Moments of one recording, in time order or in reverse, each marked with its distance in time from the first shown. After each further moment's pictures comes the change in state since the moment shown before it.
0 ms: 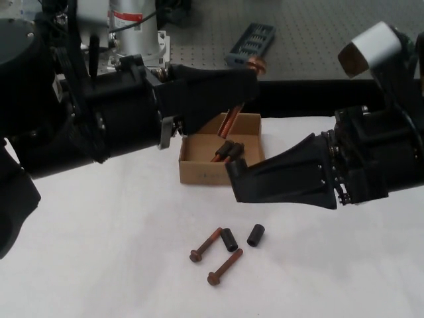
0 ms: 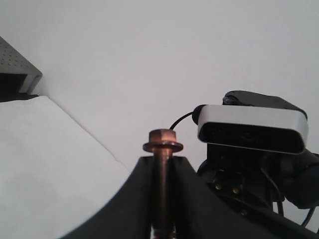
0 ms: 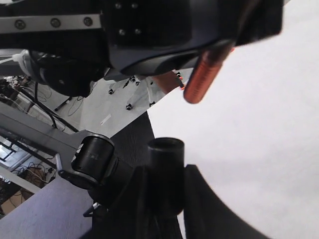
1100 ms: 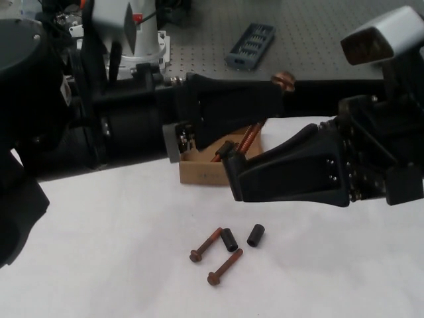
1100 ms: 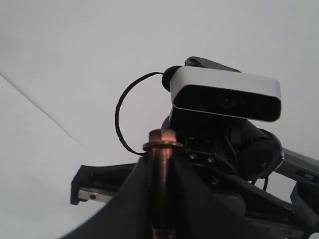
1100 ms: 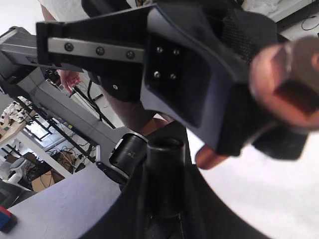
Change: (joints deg) left arm -2.4 0.0 0.0 -2.1 6.9 -6.0; right arm 0.0 0.0 0.0 -5.5 -9.0 -0.4
